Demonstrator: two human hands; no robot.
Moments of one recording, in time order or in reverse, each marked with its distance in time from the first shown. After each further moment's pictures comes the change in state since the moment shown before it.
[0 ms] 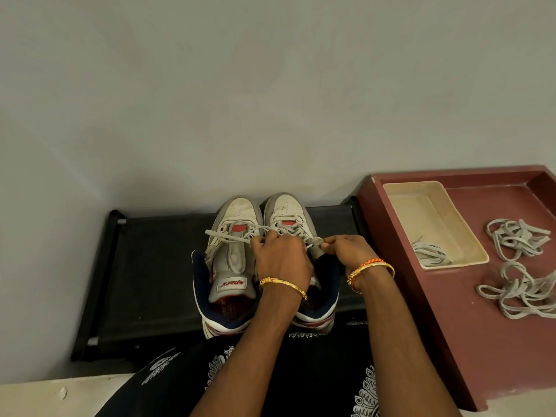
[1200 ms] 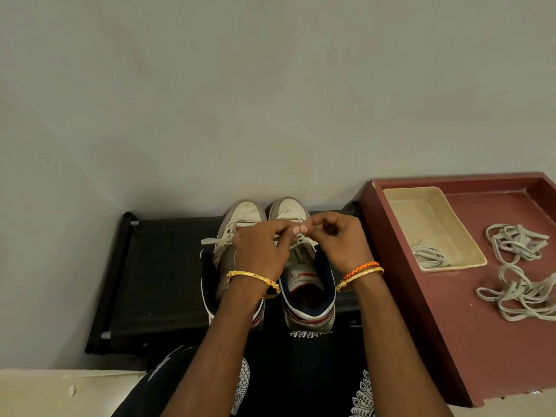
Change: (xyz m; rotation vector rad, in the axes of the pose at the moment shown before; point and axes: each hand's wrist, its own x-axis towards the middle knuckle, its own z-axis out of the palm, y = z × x) left_hand -0.009 -0.033 -0.043 -0.620 0.128 0.069; right_hand -0.034 -0.017 0.012 -0.024 -0.001 -0.649
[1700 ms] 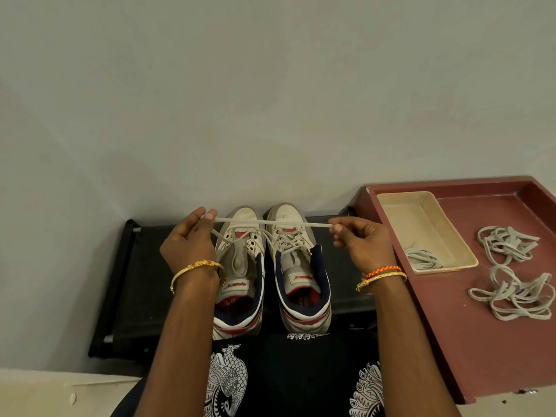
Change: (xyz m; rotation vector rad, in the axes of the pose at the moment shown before) left_hand -0.001 -0.016 -0.054 -0.829 0.655 -0.578; right_hand -0.007 0.001 -0.036 0.087 0.136 0.125
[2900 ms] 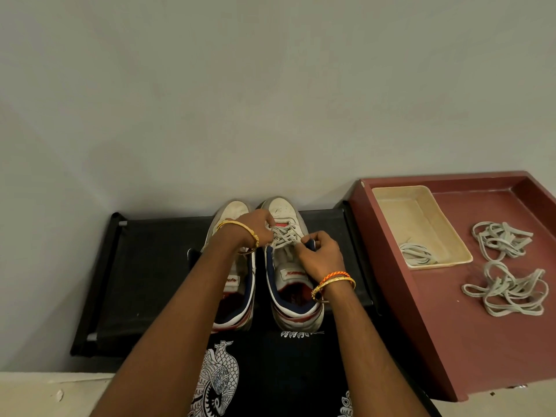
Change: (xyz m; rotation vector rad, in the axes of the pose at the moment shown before) left_hand 0.039 -0.045 0.077 1.425 -0.976 0.252; right_hand 0.000 0.043 0.048 -0.267 -0.040 0.256
